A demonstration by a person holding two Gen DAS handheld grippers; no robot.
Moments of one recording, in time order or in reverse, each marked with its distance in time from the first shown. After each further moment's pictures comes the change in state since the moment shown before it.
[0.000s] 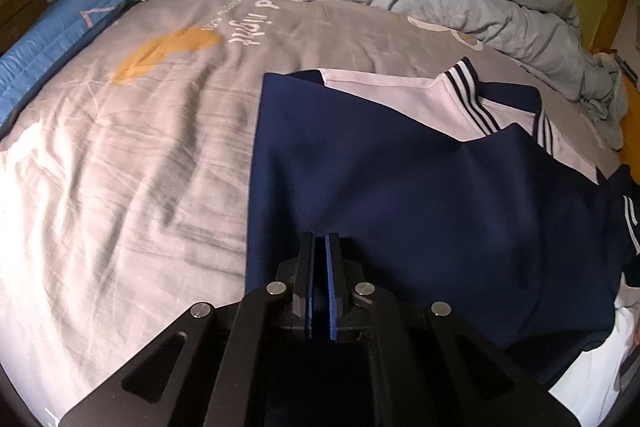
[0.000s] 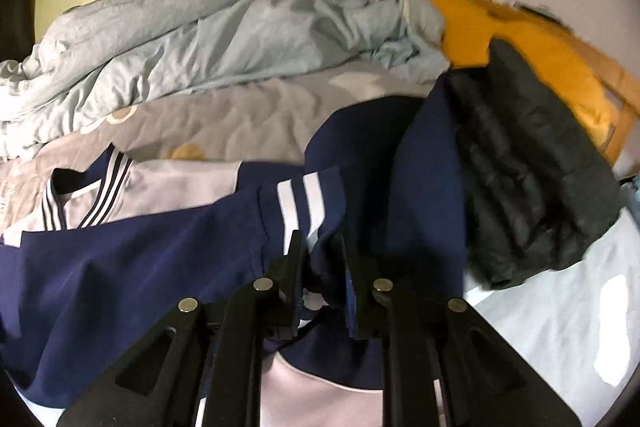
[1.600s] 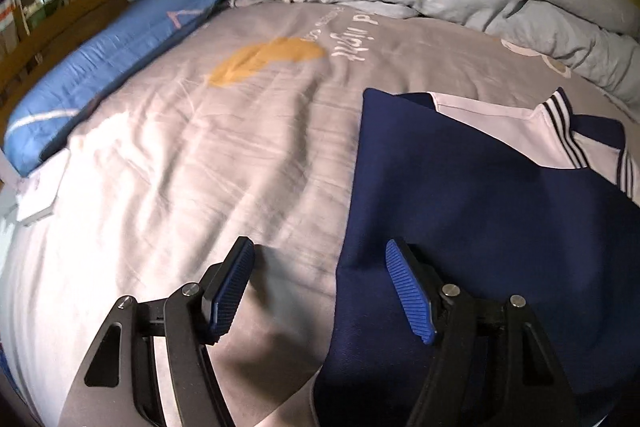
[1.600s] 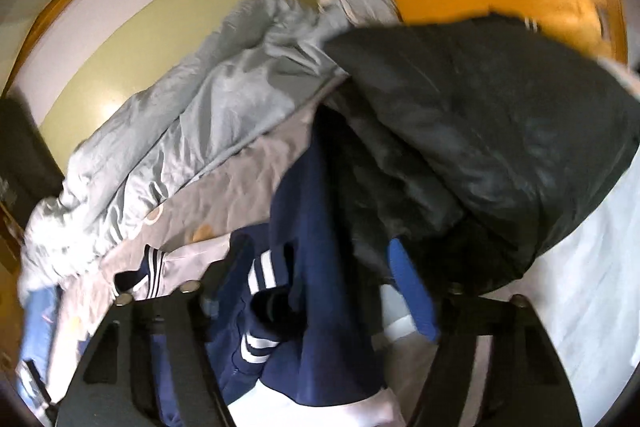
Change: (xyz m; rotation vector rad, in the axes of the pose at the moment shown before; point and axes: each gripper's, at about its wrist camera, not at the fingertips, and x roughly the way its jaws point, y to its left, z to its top) left arm -0.004 0.026 0.005 -0.107 -0.045 0.279; right arm -0.002 -0.123 0.009 0.398 -0.073 0.285
